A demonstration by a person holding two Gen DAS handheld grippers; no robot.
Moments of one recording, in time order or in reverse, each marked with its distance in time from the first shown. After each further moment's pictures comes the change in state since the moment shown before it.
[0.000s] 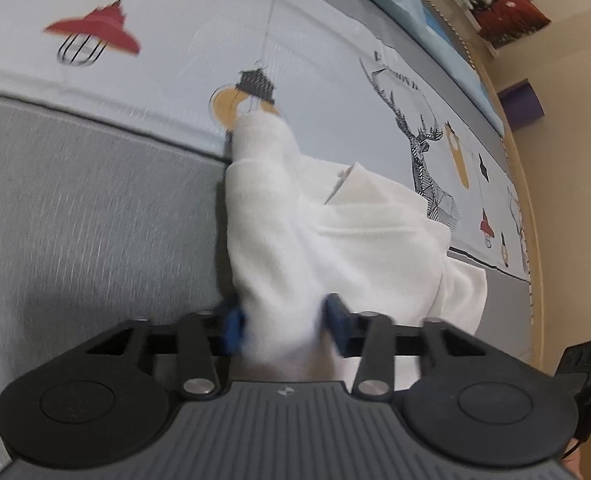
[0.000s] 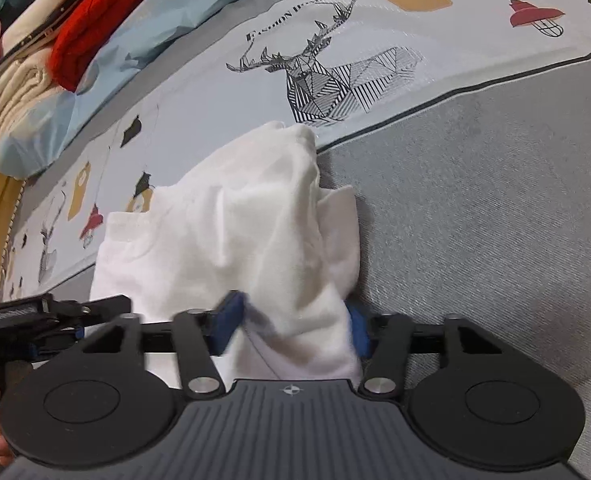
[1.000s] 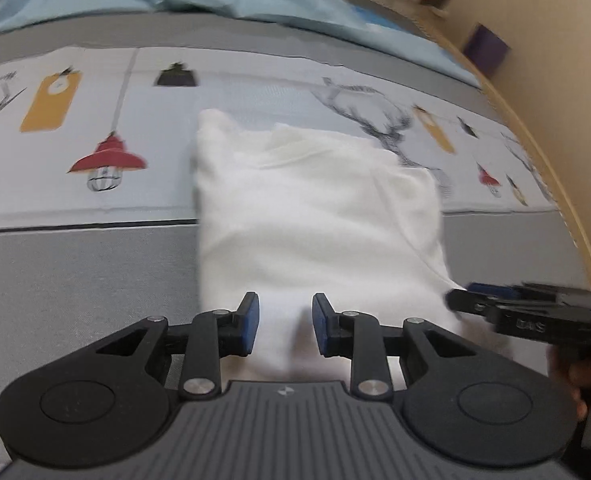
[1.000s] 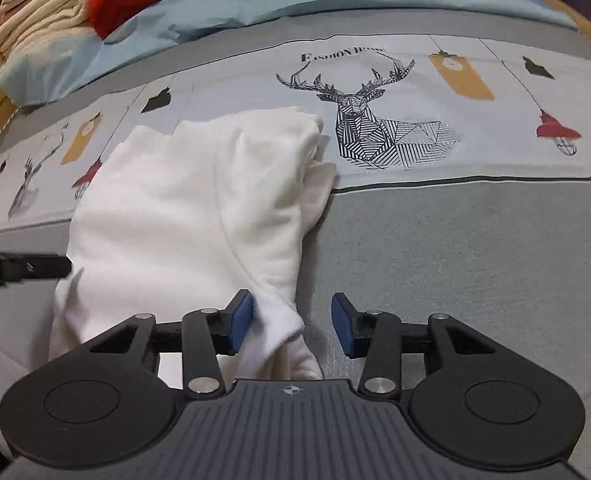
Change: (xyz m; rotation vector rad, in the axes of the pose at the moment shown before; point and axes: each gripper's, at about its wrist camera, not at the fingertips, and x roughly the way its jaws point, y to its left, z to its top) left arm -0.077 -0.034 -0.034 0.388 -0.108 0.155; right arm -0.016 0.053 -0.020 -0.343 -0.035 -0.167
